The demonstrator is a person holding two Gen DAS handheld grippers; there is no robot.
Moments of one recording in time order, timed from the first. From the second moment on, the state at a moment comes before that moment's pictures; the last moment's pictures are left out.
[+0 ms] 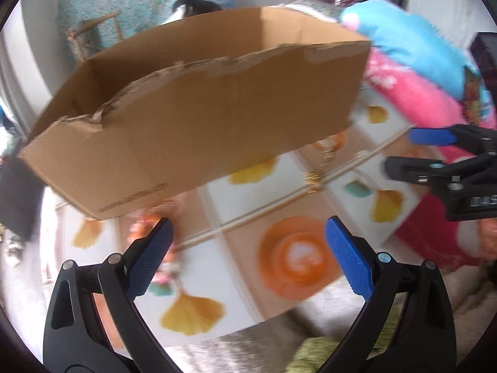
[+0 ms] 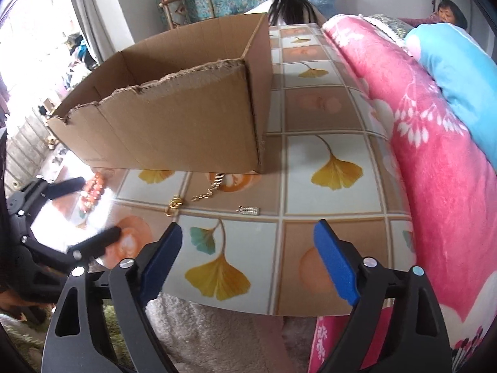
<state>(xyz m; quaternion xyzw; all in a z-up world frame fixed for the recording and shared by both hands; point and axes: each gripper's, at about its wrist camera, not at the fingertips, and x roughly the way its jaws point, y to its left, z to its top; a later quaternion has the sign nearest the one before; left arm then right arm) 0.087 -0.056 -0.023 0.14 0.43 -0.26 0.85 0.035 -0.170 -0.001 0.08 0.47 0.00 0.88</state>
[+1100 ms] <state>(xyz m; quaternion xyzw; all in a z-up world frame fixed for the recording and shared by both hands) 0.104 -0.122 -0.045 0.18 0.45 -0.34 0.81 0.055 -0.177 -0.006 0.12 0.47 0.03 0.87</state>
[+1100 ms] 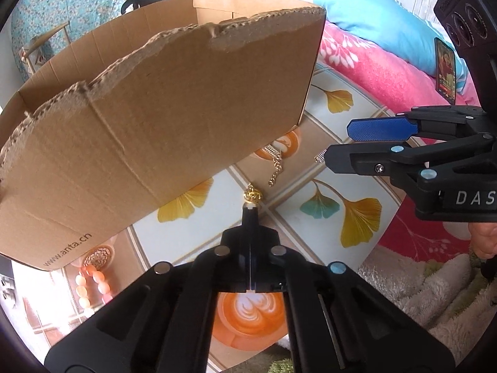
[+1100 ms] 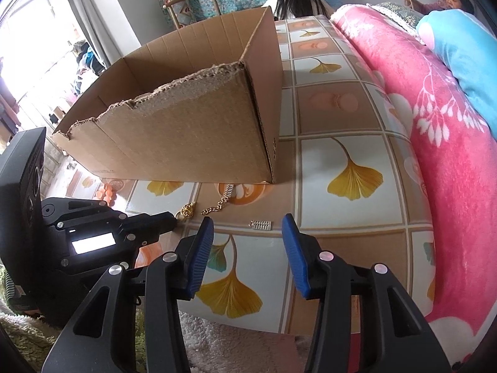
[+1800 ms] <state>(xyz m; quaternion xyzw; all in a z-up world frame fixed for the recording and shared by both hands) 0.110 -0.122 -0.043 0.19 0.43 -0.36 0.81 0.057 -0.165 -0.004 0.13 0.47 0.04 0.87</state>
